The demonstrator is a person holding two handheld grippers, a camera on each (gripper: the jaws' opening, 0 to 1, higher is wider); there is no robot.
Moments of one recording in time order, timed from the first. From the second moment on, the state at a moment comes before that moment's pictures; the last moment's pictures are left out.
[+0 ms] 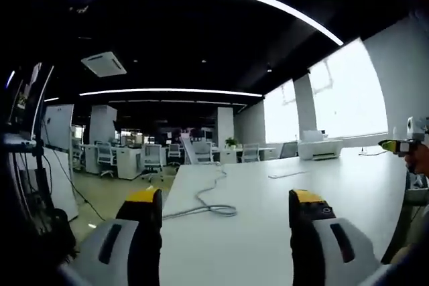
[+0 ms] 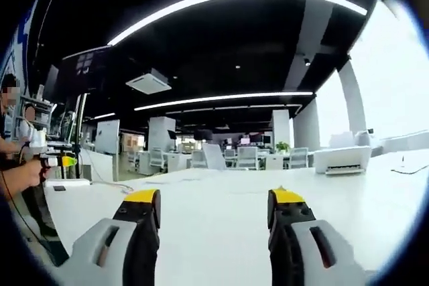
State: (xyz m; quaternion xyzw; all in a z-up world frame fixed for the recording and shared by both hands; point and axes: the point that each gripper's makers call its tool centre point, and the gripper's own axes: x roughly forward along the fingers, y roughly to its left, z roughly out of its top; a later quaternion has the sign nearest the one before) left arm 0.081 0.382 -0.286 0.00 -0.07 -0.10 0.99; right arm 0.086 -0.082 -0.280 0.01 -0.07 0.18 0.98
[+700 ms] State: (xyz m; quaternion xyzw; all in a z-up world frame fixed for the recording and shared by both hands) left arm 0.077 0.378 -0.296 -0.01 -0.06 -0.09 0.99; right arm 0.077 -0.065 -0.277 0.01 -0.07 0.18 0.98
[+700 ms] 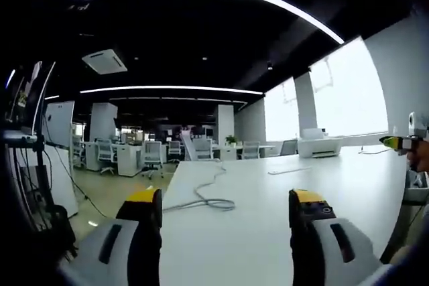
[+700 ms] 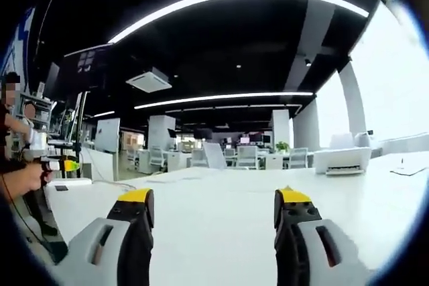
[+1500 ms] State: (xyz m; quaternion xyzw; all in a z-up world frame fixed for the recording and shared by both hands) left arm 0.076 0.372 -0.289 -0.01 -0.07 -0.10 0.99; right arm 0.067 -0.078 -0.279 0.01 -0.06 0.16 0.98
